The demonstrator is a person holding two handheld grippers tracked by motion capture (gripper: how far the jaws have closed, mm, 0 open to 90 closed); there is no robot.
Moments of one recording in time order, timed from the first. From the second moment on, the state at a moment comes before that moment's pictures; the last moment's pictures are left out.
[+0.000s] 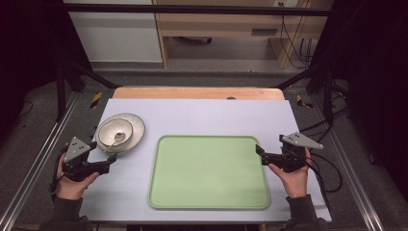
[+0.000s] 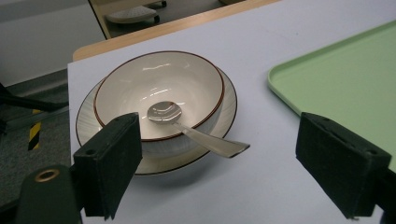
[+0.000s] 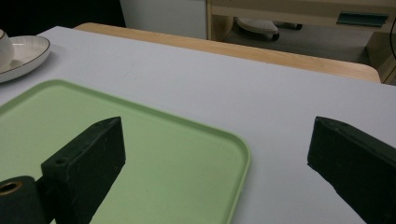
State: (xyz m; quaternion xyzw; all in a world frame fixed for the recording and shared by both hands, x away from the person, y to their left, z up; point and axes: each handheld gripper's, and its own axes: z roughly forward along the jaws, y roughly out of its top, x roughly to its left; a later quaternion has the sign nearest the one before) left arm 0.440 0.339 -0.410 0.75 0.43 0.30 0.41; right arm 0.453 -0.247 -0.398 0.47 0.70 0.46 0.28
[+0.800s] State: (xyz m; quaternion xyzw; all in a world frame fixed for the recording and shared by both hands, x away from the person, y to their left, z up) left arm 0.442 0.334 -0.420 0.75 0.44 0.32 0.37; right arm 0.455 -0.248 -0.402 0.48 0.70 0.46 0.27
